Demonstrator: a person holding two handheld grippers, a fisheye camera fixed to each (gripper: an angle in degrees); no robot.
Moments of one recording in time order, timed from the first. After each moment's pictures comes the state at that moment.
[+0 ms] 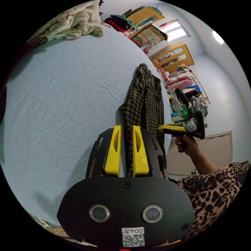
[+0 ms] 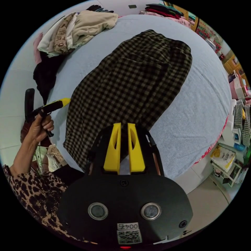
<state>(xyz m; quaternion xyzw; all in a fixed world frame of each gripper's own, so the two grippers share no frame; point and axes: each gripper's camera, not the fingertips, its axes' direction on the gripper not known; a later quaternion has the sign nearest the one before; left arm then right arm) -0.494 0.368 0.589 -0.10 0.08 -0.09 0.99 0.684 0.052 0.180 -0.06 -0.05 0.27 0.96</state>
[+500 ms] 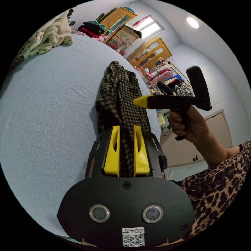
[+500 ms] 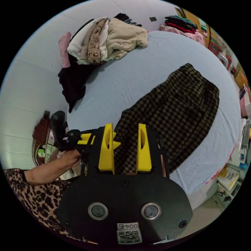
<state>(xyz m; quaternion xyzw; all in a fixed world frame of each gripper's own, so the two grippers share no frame) -0.442 0.418 0.557 -0.06 0.12 0.01 0.99 0.586 -0.048 0.158 0.02 -0.09 0.21 0.97</state>
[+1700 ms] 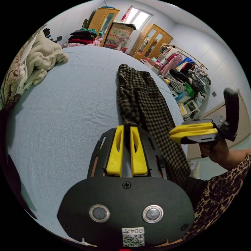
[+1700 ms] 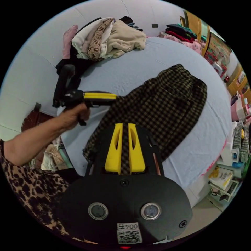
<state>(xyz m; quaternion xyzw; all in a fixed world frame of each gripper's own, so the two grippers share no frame) -0.417 0.390 0.550 -0.08 0.00 0.10 0.99 0.464 0.019 0.169 0.05 -0.01 0.20 0.98</state>
